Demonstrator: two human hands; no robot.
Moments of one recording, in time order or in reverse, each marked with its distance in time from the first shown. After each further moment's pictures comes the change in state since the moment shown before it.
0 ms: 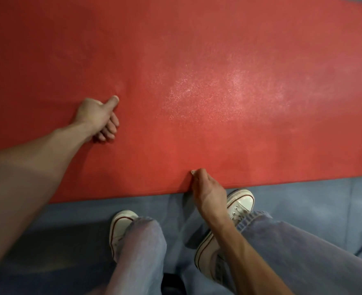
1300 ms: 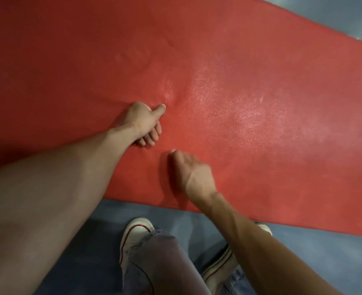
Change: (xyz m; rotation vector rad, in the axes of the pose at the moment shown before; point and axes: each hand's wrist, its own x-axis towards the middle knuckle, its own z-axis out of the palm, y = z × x) left_hand 0.020 -0.013 -0.004 -0.072 -0.066 0.004; right_hand 0.100 -0.116 0.018 -0.154 -0.032 -0.627
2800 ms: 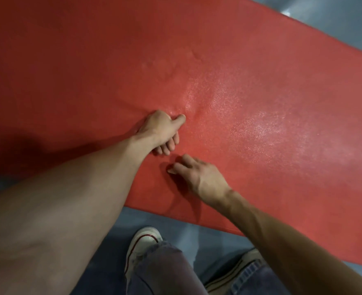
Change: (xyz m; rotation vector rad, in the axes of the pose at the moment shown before) left_hand 0.006 -0.001 -0.003 0.046 -0.022 0.009; right_hand 0.038 0.000 -0.020 0.059 -0.249 -0.352
